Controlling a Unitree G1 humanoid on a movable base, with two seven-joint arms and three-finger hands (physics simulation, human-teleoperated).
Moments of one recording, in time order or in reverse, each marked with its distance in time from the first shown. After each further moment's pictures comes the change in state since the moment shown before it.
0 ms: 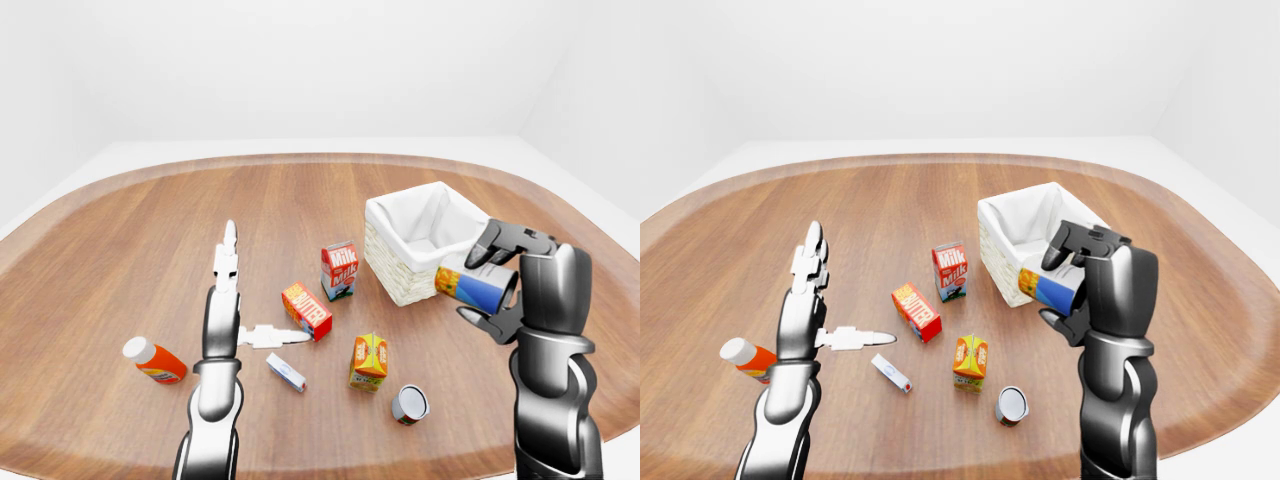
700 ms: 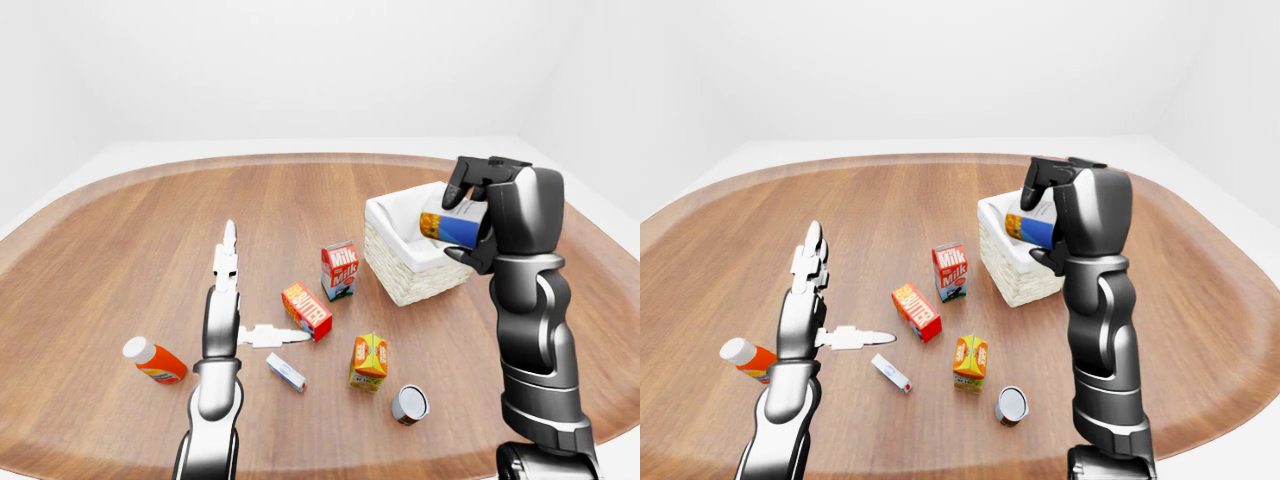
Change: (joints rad) left arm -0.003 0.000 0.002 0.005 -0.004 0.000 0.001; right arm -0.386 -0.160 0.075 0.266 -0.088 0.000 -0.010
